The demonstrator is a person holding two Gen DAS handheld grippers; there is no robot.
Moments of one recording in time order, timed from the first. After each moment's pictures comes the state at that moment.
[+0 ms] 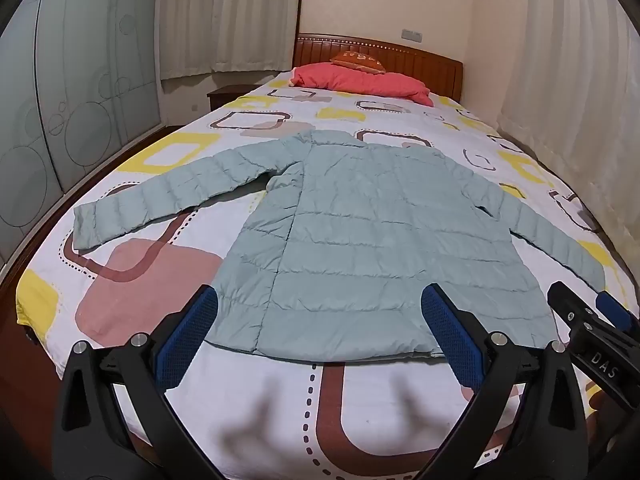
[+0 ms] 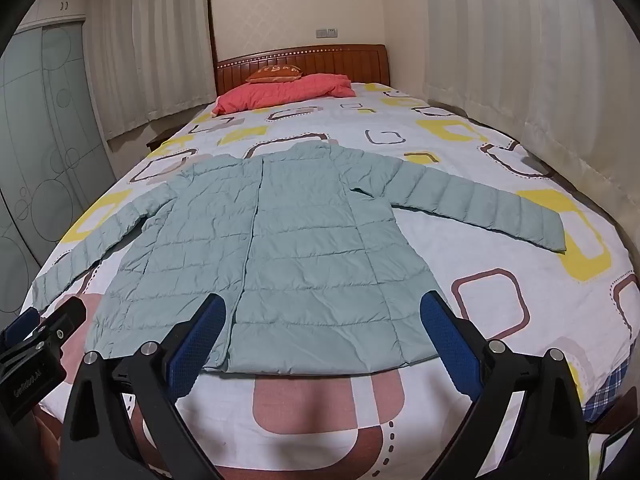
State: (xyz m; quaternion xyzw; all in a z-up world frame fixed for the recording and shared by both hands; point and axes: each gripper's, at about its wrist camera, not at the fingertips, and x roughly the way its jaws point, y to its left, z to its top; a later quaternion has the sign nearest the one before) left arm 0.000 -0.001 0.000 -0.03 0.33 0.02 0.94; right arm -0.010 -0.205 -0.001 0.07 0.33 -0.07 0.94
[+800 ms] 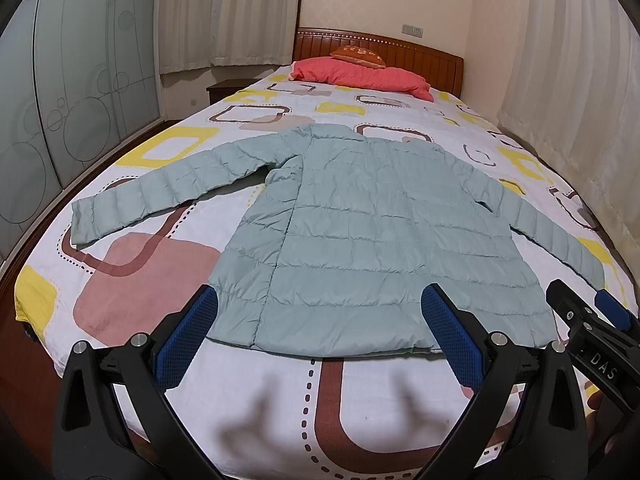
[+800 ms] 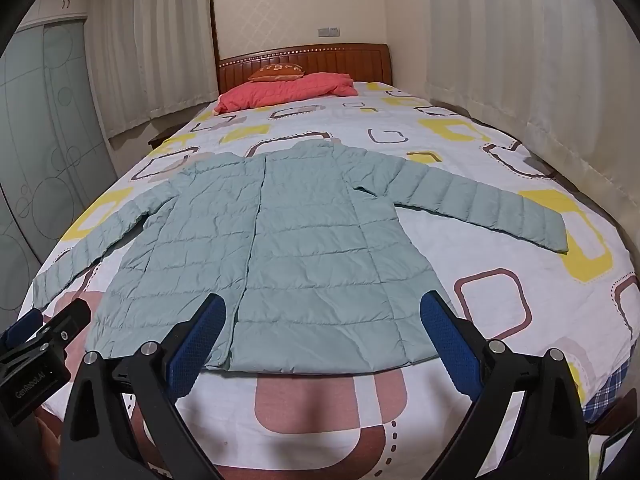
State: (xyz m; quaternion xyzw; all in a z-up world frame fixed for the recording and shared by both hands) left arm 0.000 0.001 -0.004 -0.04 0.34 0.01 0.94; right arm -0.011 -0.203 -0.001 0.07 0.33 -0.07 0.94
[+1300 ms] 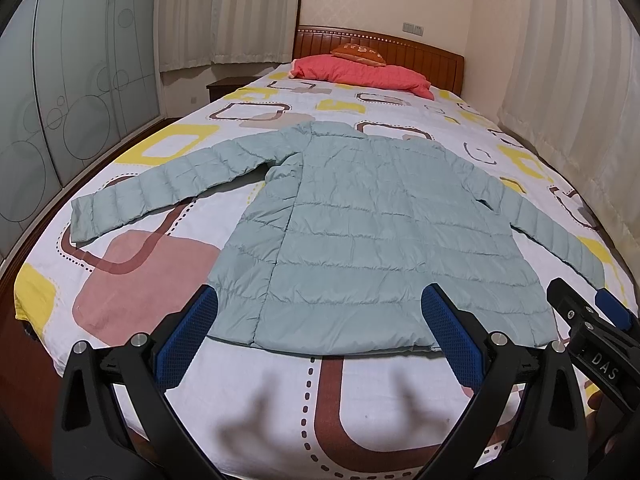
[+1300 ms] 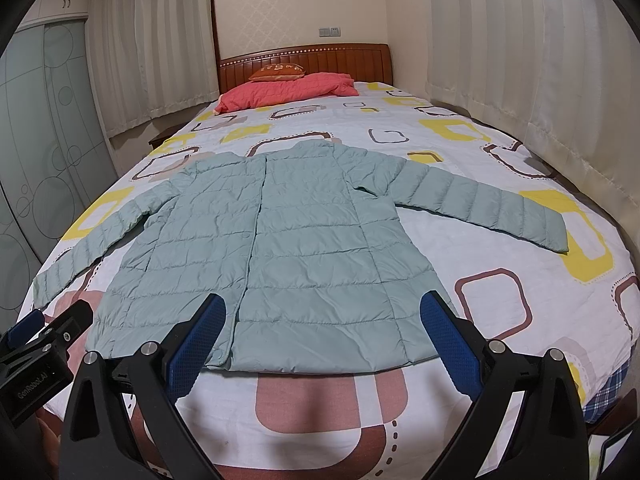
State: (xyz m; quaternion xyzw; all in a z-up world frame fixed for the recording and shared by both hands) left arm -0.002 0.002 -0.011 -0.04 0.34 0.01 0.94; right arm -0.010 -0.203 -0.001 0.07 0.33 -0.07 0.94
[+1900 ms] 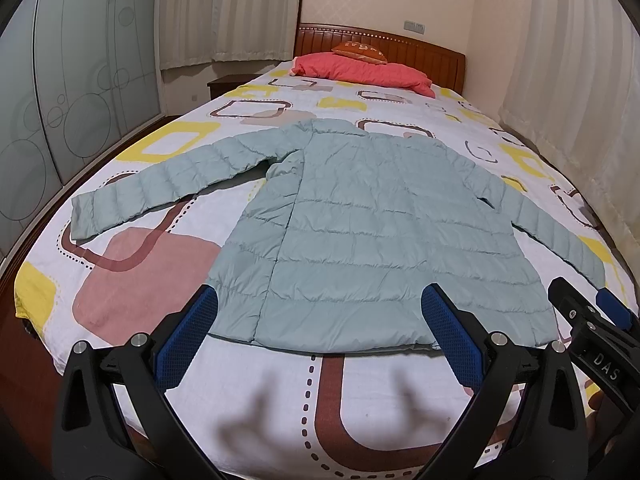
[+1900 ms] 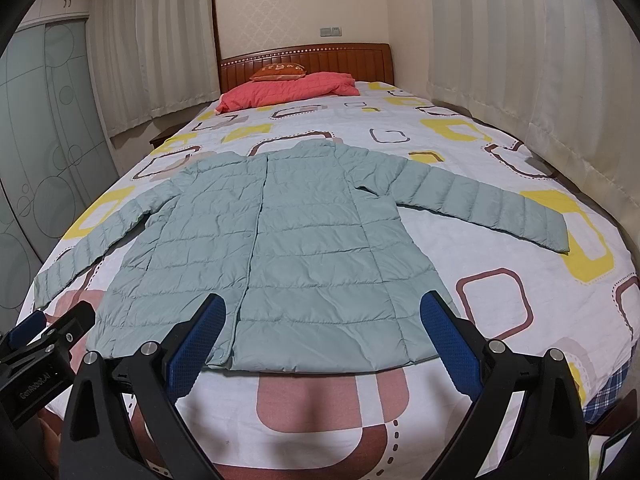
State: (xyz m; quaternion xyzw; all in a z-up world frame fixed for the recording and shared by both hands) left arm -0.003 0.002 -0.015 -0.04 0.35 0.01 0.94; right arm -0.009 -0.203 0.000 0.07 0.33 -0.07 0.94
